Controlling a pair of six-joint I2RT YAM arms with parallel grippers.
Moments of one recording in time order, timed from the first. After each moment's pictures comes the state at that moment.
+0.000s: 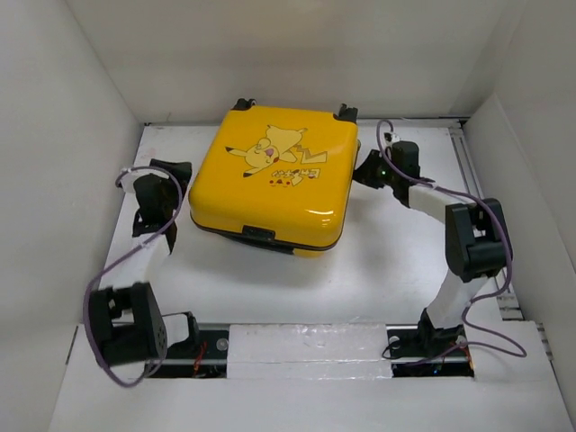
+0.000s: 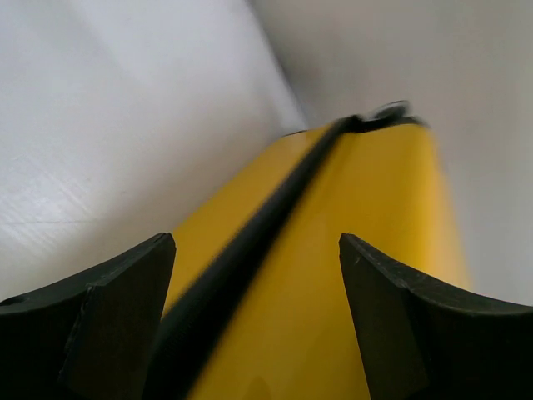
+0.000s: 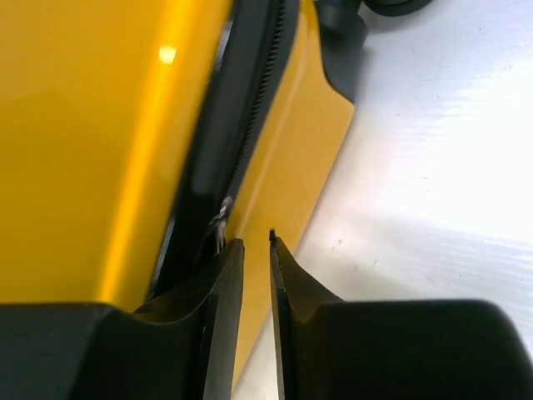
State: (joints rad) left arm 0.14 1.31 0.66 0.30 0.02 -1.05; right arm 0.16 1.81 1.10 0.19 -0.38 0.52
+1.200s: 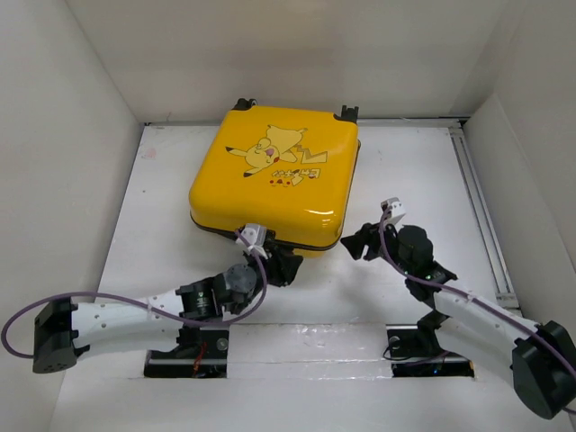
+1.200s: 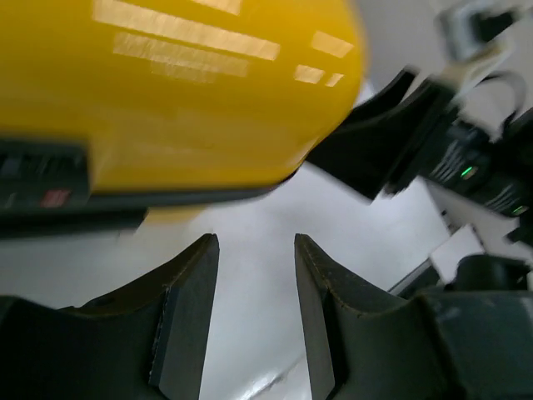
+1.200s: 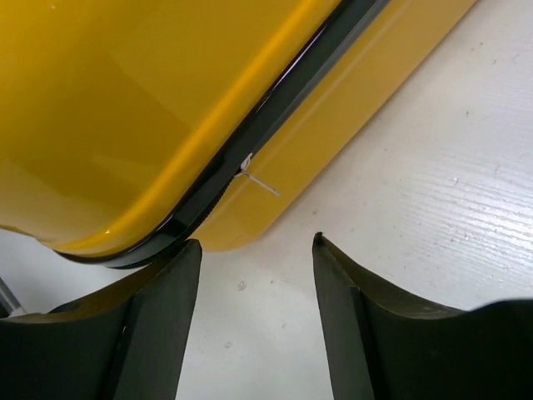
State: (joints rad) left arm -1.27 0.84 0.49 0.19 -0.61 -0.68; right arm 0.52 0.87 0.29 0.33 -0.16 0.42
